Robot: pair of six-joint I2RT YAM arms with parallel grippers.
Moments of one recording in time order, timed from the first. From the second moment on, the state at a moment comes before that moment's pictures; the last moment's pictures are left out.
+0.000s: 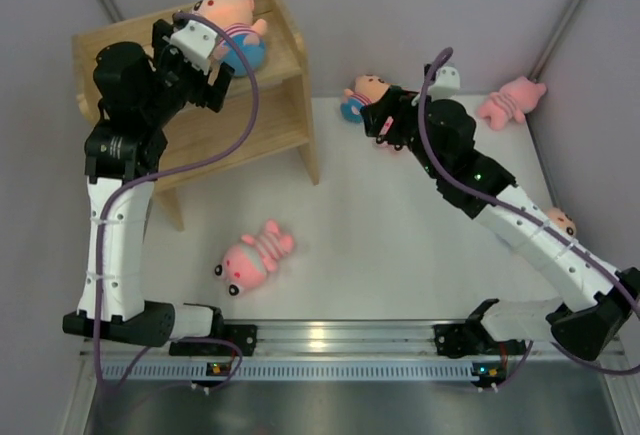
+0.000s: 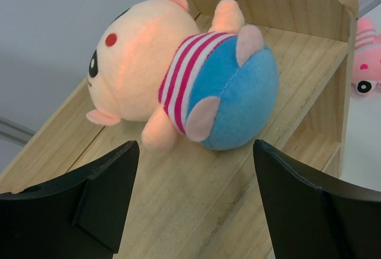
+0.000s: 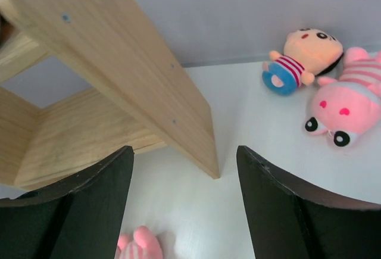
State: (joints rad) left arm -0.14 1.34 1.92 -0.64 0.26 0.48; right arm 0.74 1.23 1.34 -0.20 0.35 0.47
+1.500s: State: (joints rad) left arm -0.14 0.96 1.64 -1.27 0.36 0.45; right arm 0.34 2.61 2.24 -0.12 0.23 1.01
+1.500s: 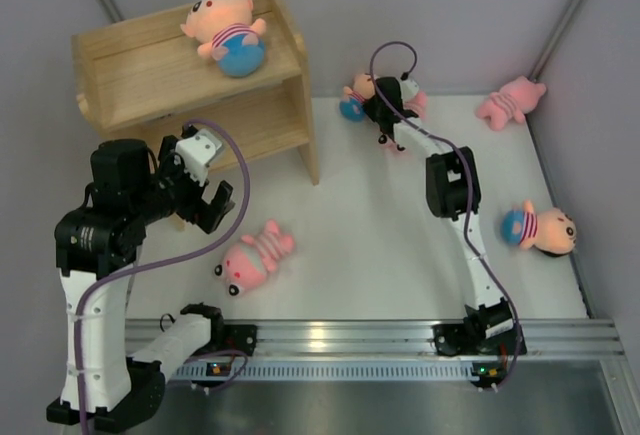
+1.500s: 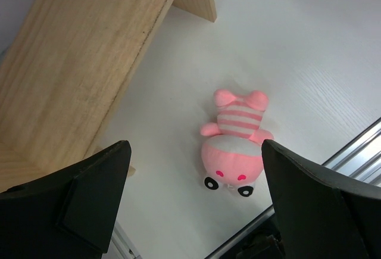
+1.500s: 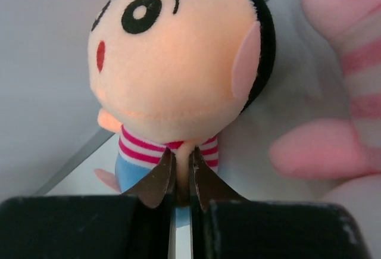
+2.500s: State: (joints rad) left arm -0.16 0.72 1.57 -1.30 0.55 0.60; right arm 0.79 1.12 1.35 -0.22 0.19 0.68
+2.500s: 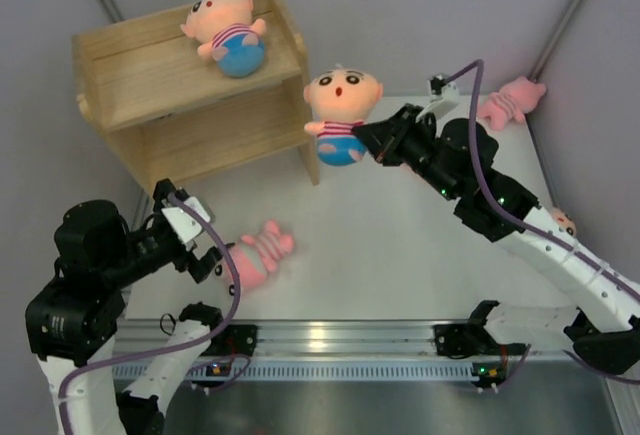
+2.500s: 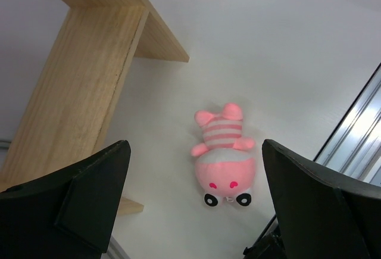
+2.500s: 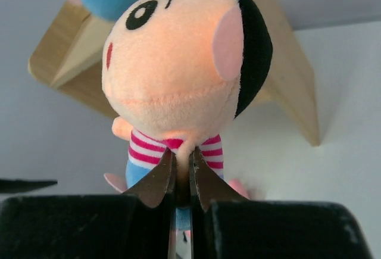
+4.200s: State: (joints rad) left arm -0.03 0.62 1.70 -1.03 0.47 0.82; right arm 1.32 1.43 1.62 -0.13 0.12 0.65
